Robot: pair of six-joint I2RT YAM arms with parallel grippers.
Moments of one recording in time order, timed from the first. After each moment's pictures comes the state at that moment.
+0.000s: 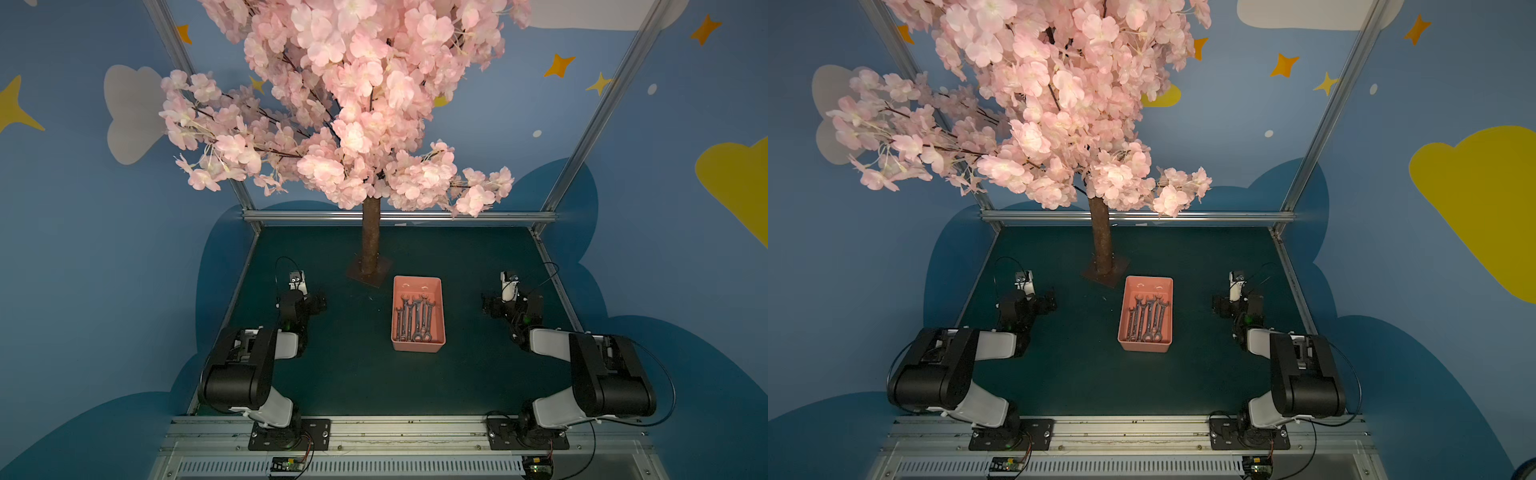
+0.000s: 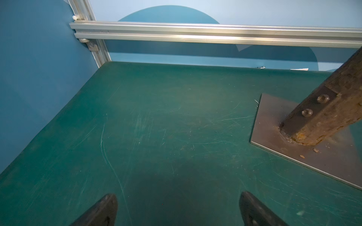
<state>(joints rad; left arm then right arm) 0.00 1.56 0.39 0.77 -0.12 -0.06 0.03 1.50 0.46 0.52 -0.08 -0.07</state>
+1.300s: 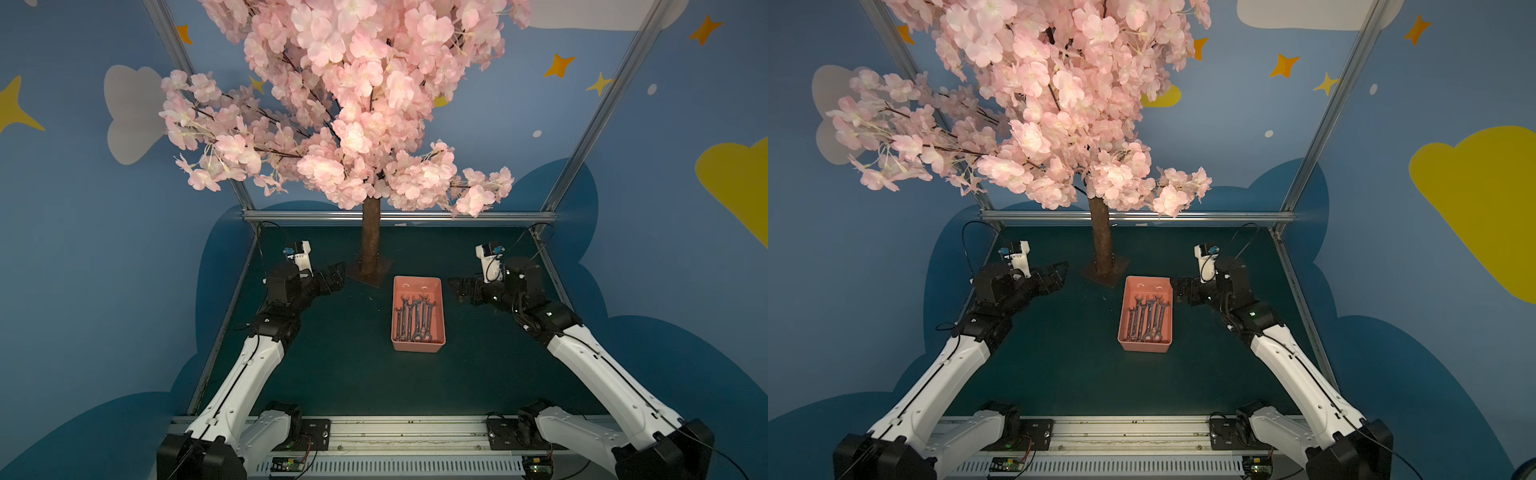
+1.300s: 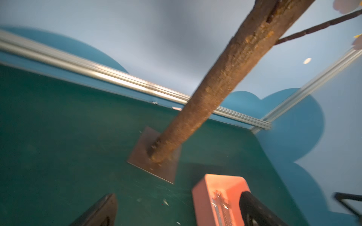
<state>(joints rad) -0.16 1.03 0.78 -0.09 0.26 -0.50 0.53 1.09 0.99 -0.46 -0.13 0.27</state>
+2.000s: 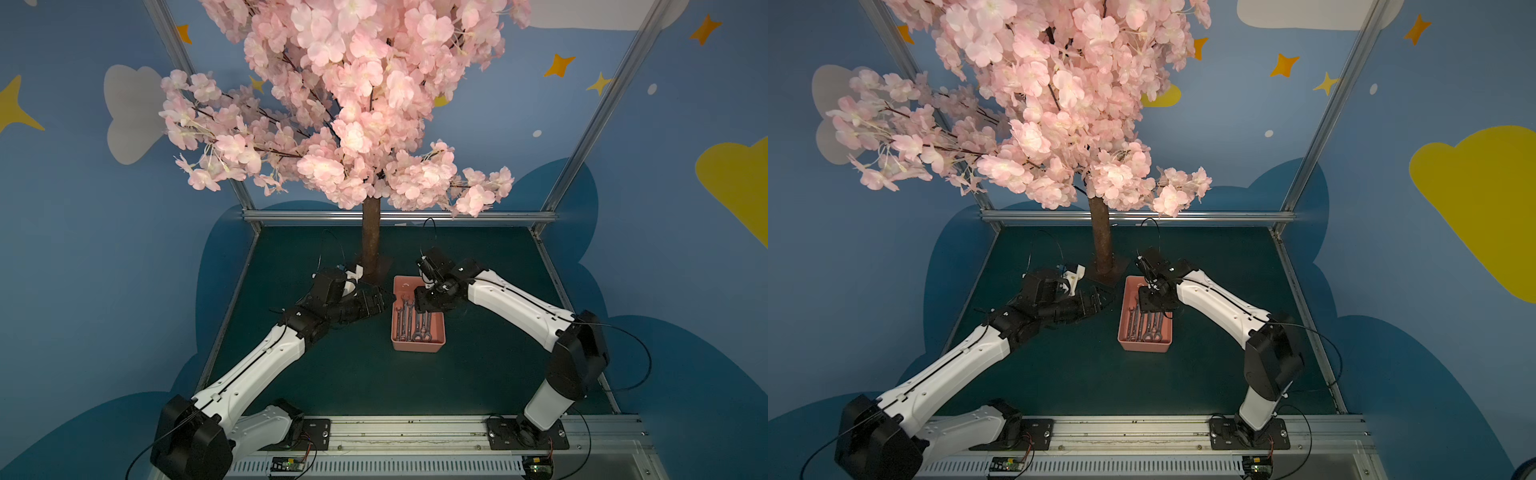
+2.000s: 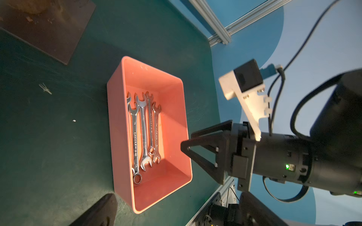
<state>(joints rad) -0.49 1.15 0.84 -0.29 0.44 -0.82 0.75 1.75 1.49 -0.97 -0.02 0.55</state>
